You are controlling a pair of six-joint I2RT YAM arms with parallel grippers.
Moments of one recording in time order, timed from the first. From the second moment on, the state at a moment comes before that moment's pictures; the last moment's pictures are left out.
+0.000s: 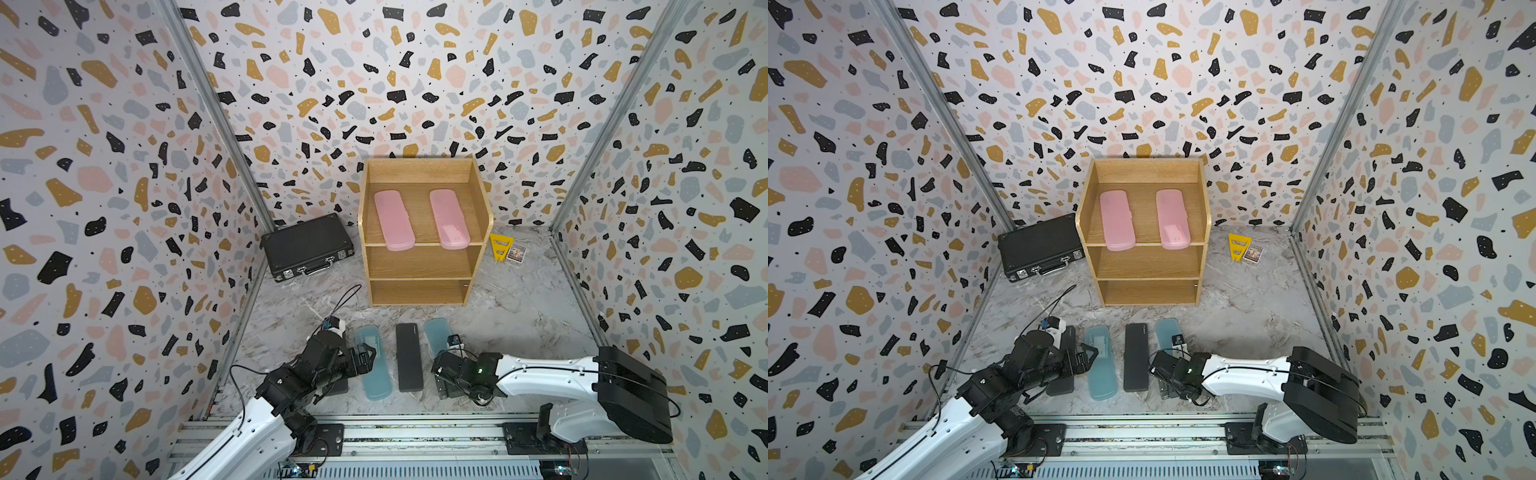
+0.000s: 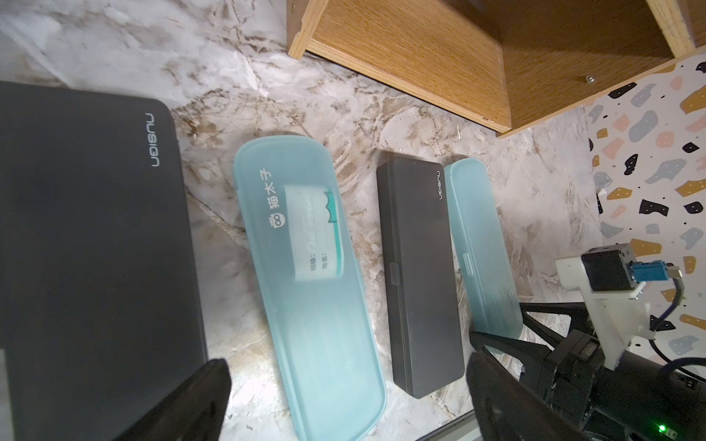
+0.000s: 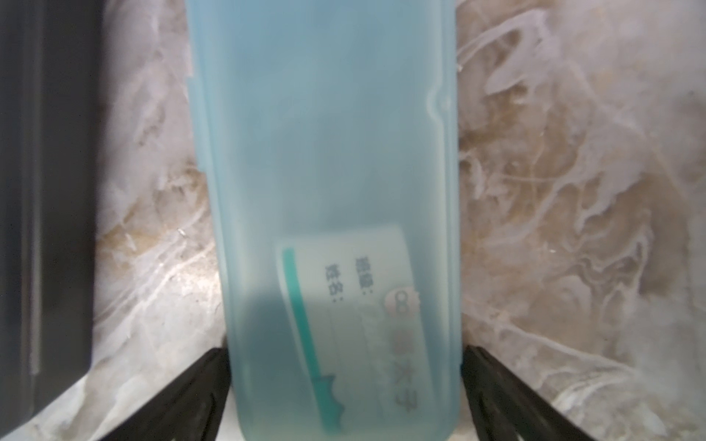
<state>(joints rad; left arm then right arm) -0.61 0.59 0.44 -0.63 0.07 -0.76 1.18 1.42 0.66 -0.59 0.25 0.90</state>
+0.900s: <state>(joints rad) -0.61 0.58 0.44 -0.65 0.06 -0.77 1.19 1.34 0.64 -0.70 0.31 0.91</state>
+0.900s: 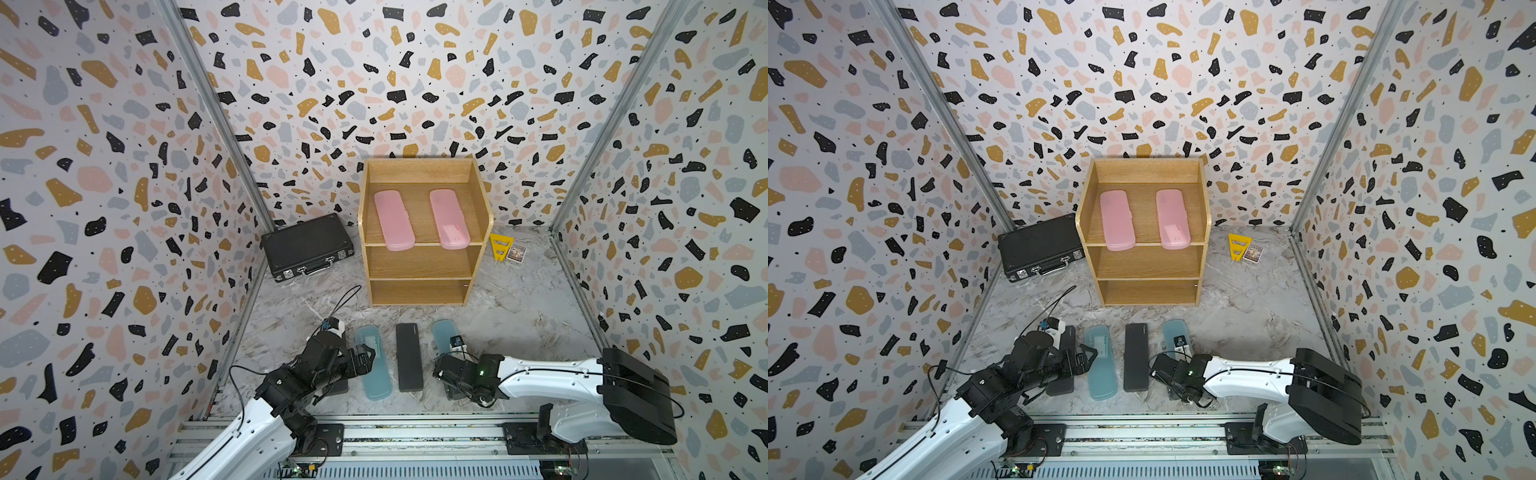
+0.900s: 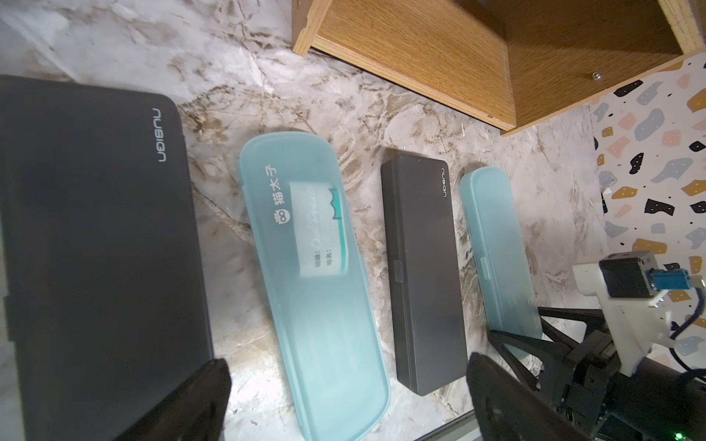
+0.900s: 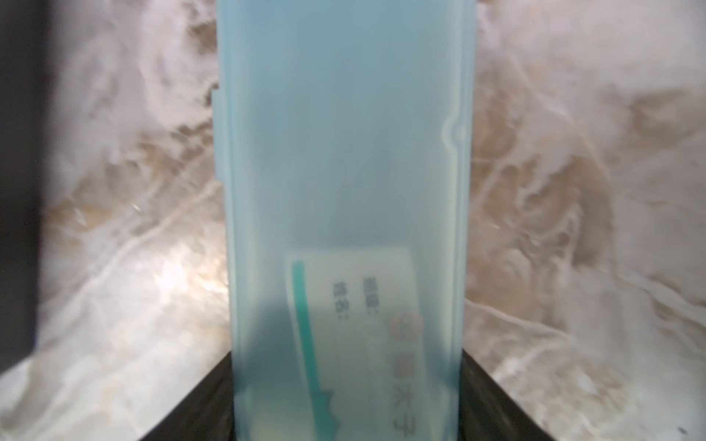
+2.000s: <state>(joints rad) -0.62 0.59 0.44 -0.65 0.05 -0.76 1.06 1.06 1.01 -0.94 0.38 0.74</state>
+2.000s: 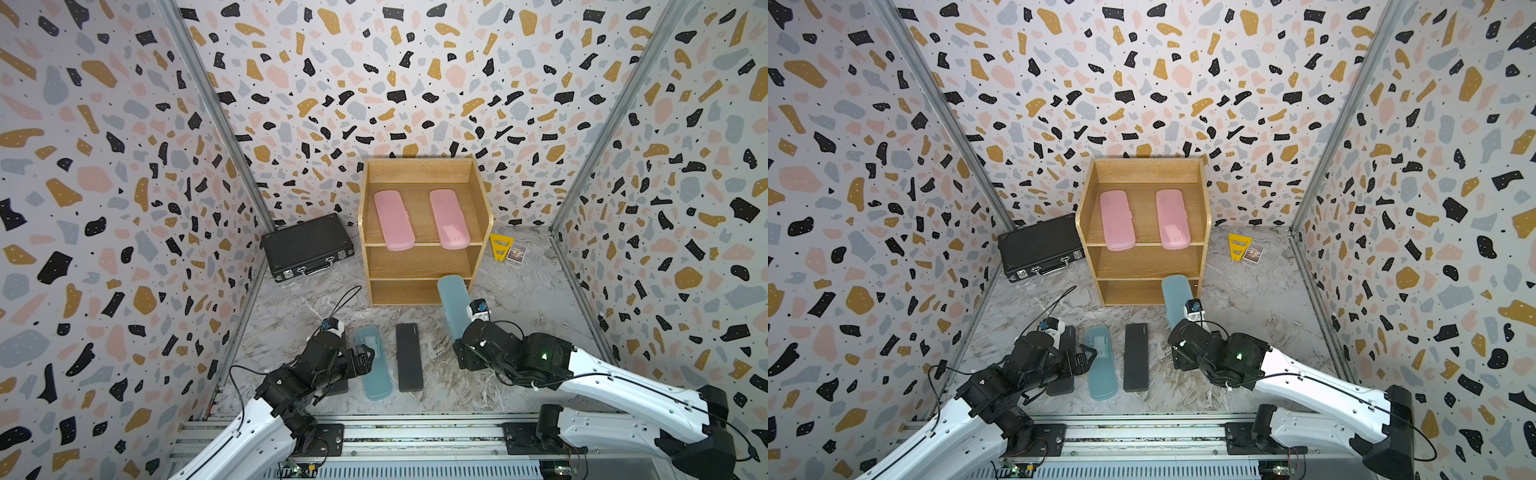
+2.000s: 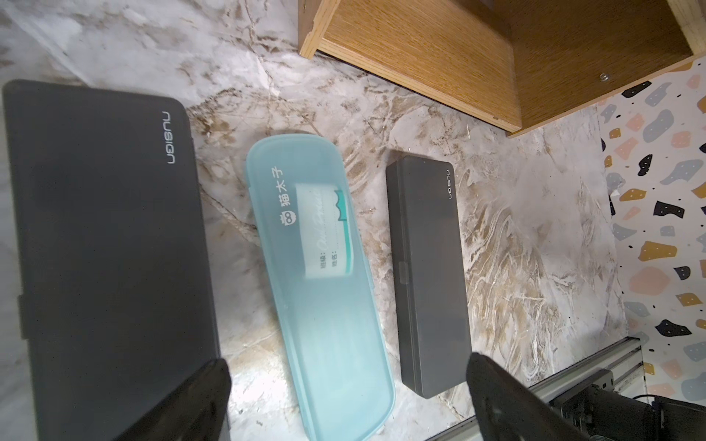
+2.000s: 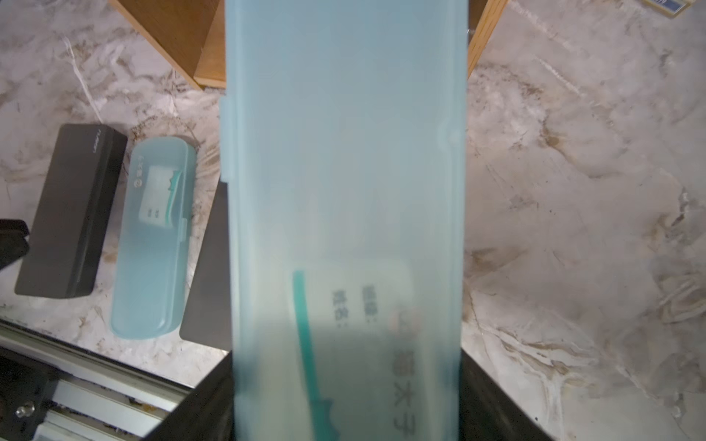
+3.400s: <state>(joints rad) -0.62 0.75 0.47 -0.51 0.04 -0.71 0.76 1.53 1.36 -0.77 0.30 0.56</state>
